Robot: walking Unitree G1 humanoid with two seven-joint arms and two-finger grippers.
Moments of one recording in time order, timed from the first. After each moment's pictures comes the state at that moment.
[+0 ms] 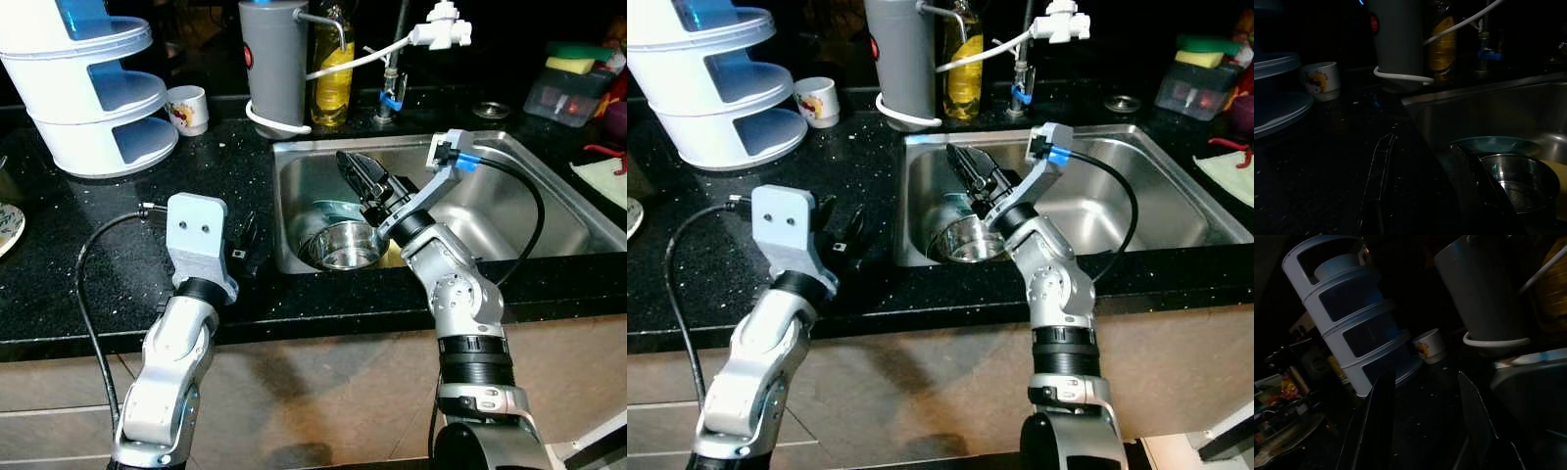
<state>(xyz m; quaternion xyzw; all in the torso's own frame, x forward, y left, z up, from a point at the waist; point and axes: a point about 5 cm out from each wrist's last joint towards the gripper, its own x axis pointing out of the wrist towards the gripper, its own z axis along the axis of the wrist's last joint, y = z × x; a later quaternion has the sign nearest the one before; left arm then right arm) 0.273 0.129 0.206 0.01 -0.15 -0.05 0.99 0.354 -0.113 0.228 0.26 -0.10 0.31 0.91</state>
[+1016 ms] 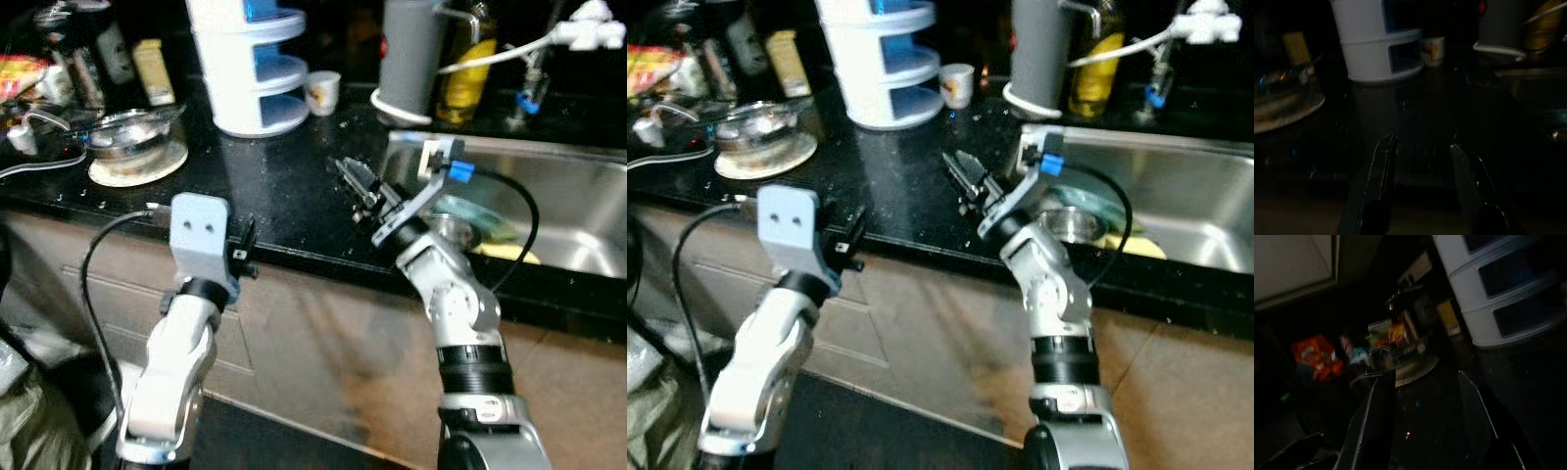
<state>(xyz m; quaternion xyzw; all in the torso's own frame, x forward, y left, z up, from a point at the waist) 0.274 0.124 0.198 0.01 -0.13 -0.05 0.99 0.346 -0.112 0.216 0.24 -0.10 0.33 0.91</state>
